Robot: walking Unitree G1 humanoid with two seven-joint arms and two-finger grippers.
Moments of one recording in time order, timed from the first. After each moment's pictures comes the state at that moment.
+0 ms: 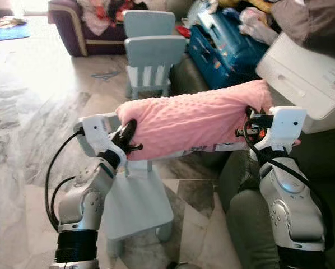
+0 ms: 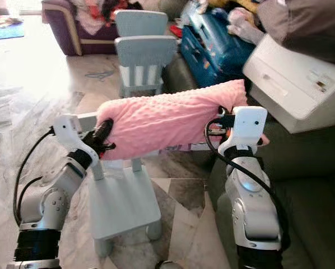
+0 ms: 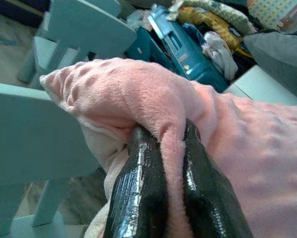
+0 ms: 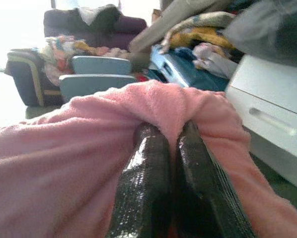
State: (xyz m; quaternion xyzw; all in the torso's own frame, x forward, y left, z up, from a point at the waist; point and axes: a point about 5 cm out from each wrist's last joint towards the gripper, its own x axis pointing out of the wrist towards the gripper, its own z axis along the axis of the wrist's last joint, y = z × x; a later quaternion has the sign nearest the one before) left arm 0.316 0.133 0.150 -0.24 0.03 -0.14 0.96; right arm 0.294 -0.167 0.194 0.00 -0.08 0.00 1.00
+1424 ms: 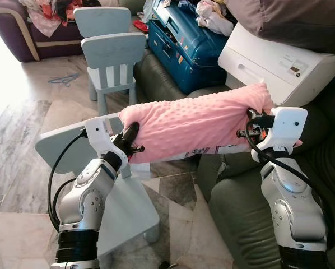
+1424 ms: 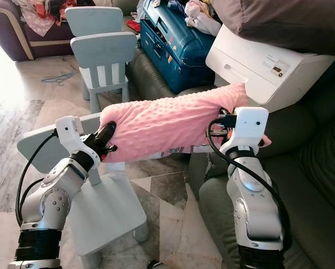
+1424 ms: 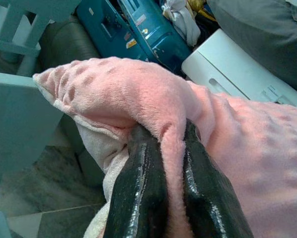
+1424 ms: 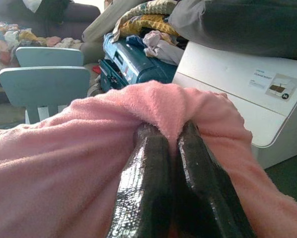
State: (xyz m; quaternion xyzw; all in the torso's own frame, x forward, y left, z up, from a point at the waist) left arm 0.316 0.129 0.145 -0.25 0.05 -0.16 0.95; right arm 0.294 -0.170 0.193 0.00 -0.07 0.00 1.00
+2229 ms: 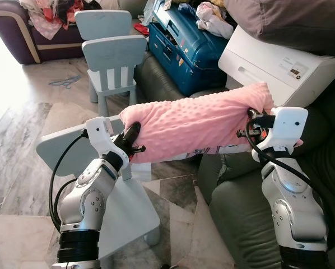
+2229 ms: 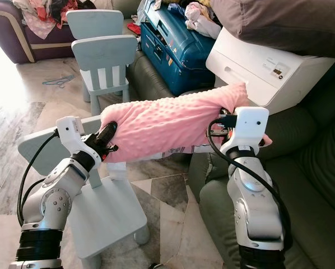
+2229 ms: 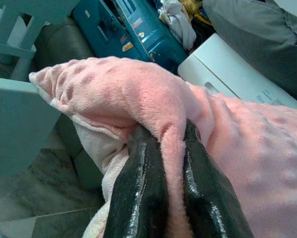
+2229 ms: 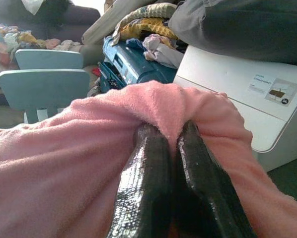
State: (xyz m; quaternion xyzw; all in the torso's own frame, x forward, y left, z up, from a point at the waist) left arm 0.316 0.126 0.146 -0.26 0.04 -0.16 0.95; right arm 0.294 -0.171 0.193 0.00 -0.07 0.00 1.00
